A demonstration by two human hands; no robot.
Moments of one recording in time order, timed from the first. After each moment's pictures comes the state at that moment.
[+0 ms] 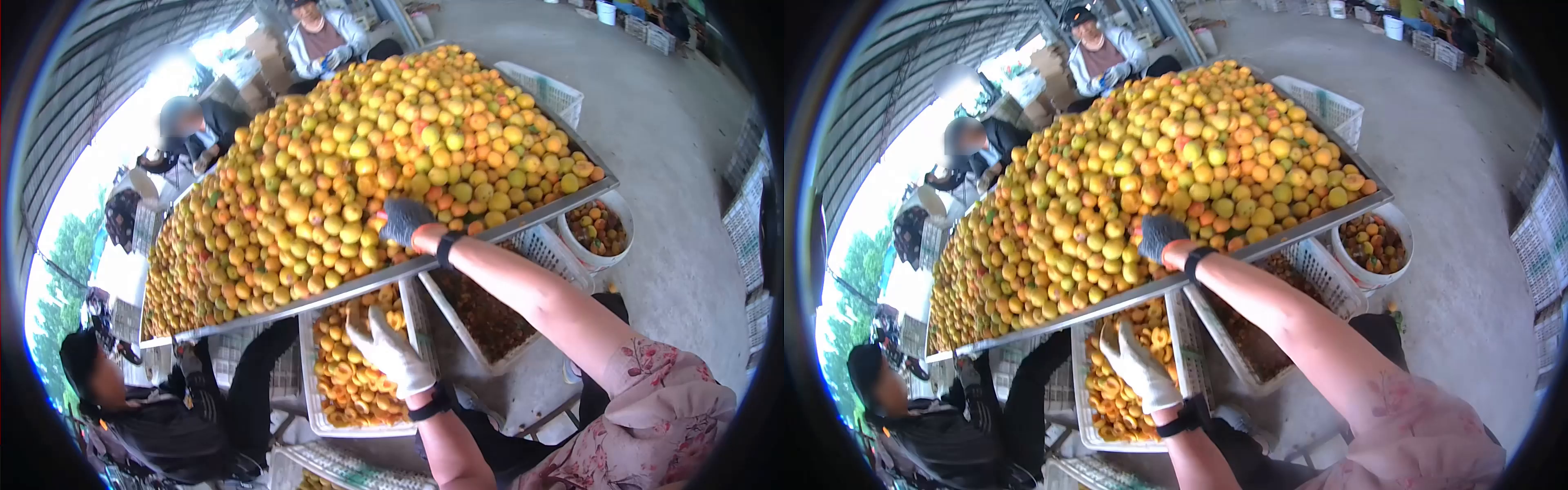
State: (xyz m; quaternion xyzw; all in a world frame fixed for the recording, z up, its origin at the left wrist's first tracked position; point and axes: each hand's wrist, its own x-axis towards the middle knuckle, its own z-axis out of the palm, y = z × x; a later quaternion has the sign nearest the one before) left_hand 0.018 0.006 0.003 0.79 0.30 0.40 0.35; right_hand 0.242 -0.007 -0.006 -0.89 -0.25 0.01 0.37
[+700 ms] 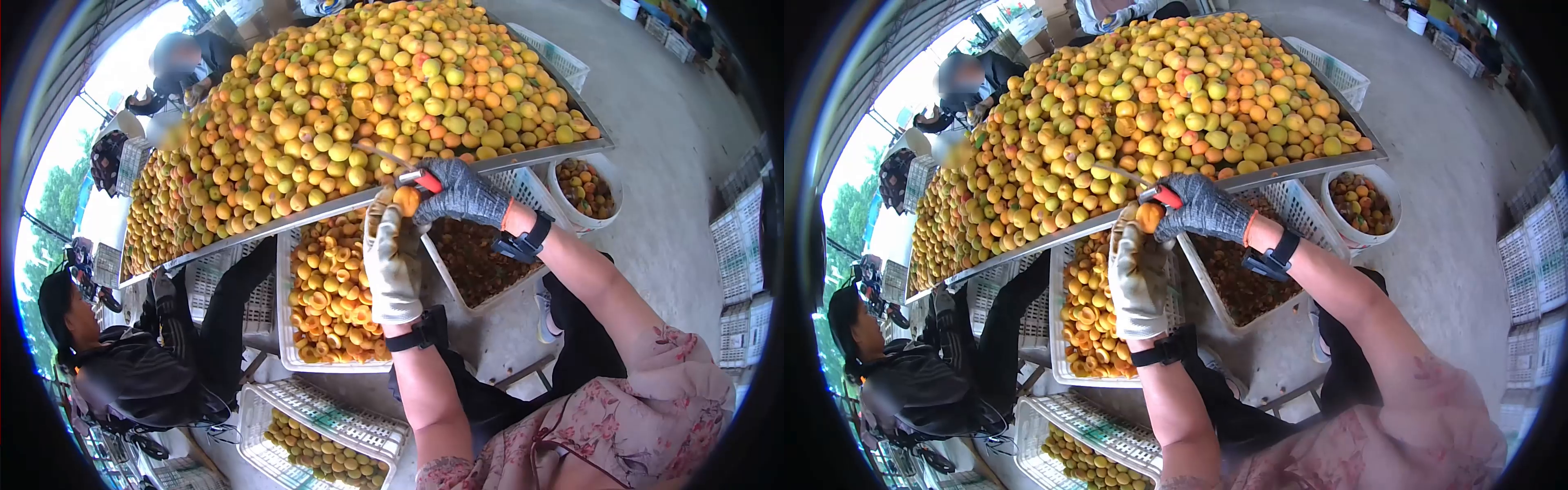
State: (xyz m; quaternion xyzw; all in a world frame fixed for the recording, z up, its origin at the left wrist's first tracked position) left_hand 0.018 -0.011 0.016 0.38 0.06 0.21 0.90; right_hand 0.138 -0.126 0.032 -0.74 -0.37 0.14 0.55
